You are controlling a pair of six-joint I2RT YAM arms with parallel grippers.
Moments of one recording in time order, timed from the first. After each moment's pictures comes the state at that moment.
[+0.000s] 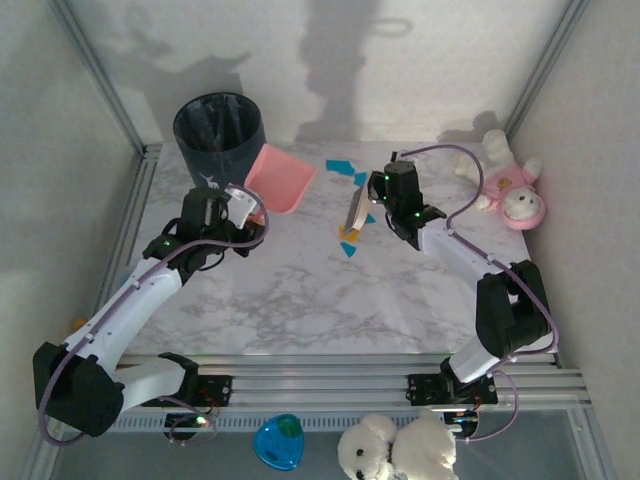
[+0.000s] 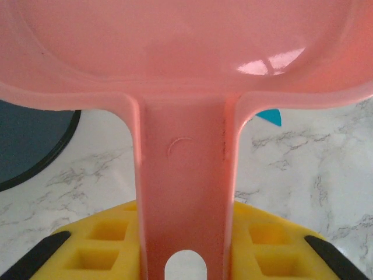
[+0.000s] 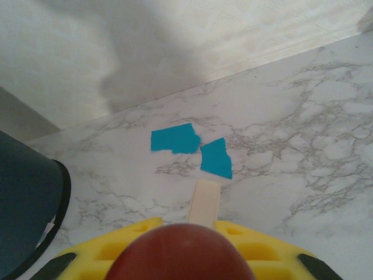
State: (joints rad) left arm -0.32 1.16 0.94 -0.43 0.26 0.10; right arm 0.44 1.58 1.12 0.02 0.22 0.51
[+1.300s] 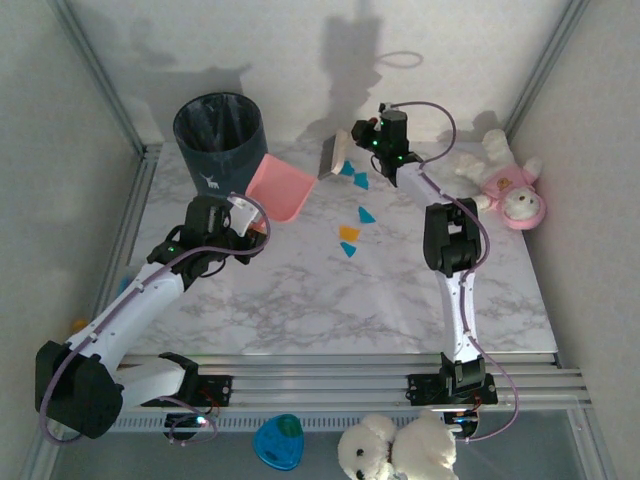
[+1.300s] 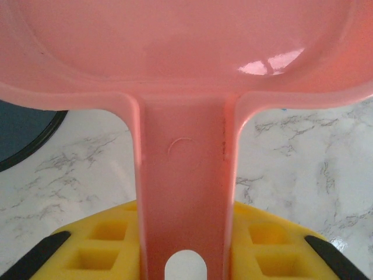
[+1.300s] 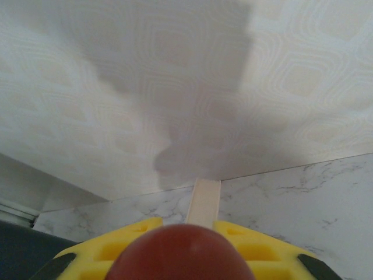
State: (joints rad) left arm -0.33 1.15 0.87 -0.40 0.26 0.10; right arm 0.29 2.37 2.00 0.07 -0.16 0.59
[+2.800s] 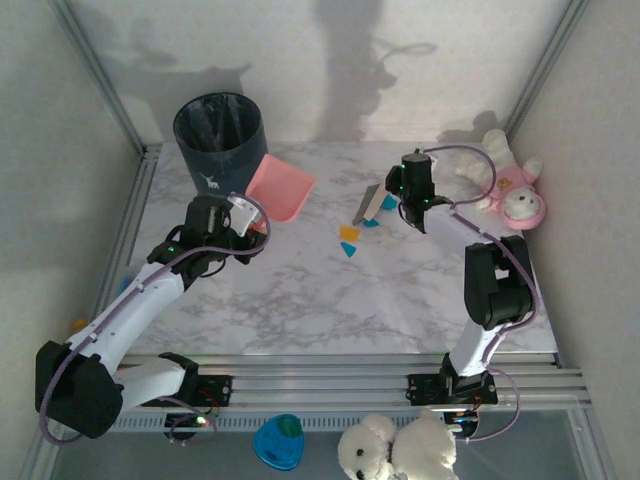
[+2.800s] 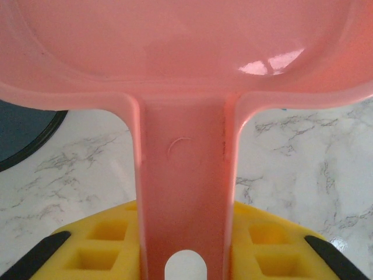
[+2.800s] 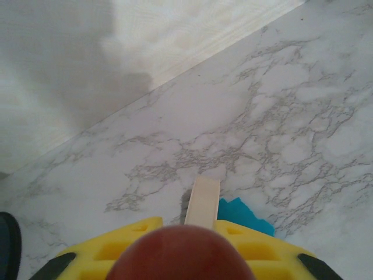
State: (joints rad) left arm -0.33 1.15 0.87 -0.40 0.26 0.10; right arm 0.29 1.75 1.18 0.05 0.17 0.63
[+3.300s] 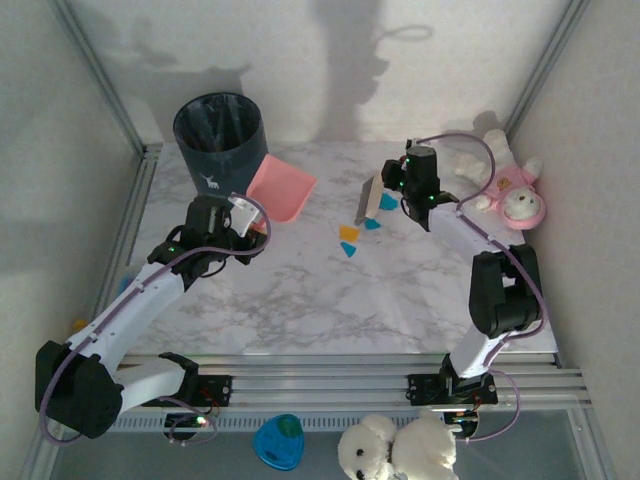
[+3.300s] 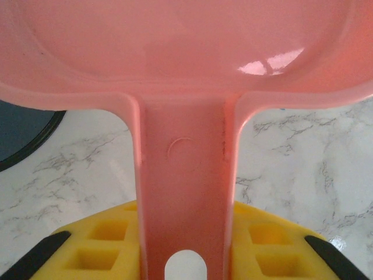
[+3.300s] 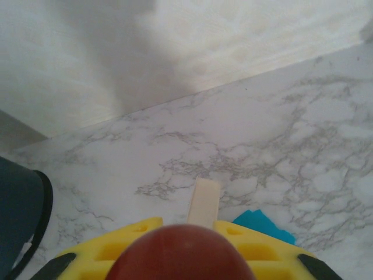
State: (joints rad) left arm -0.33 1.15 0.87 -0.40 0.26 0.10; right arm 0.29 1.69 1.22 0.02 0.04 0.42
